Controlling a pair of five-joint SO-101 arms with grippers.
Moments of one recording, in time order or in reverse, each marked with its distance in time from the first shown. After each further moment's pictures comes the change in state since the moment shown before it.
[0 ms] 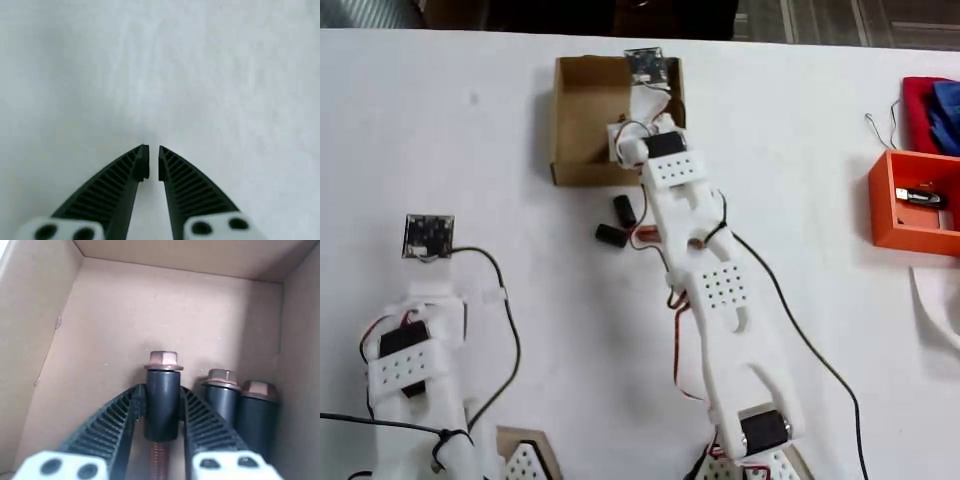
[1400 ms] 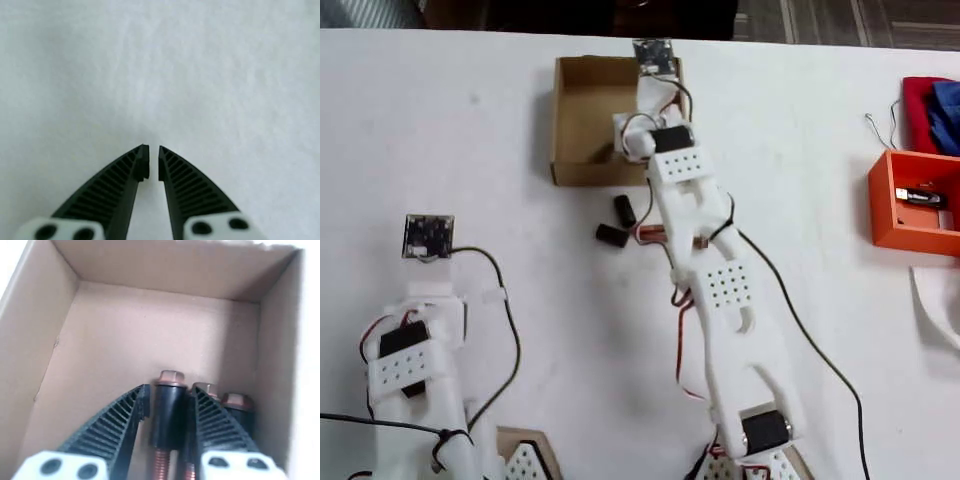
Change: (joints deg) left arm 0.0 0.0 0.0 0.0 0.0; right arm 1.4 -1.6 -1.2 0.0 0.0
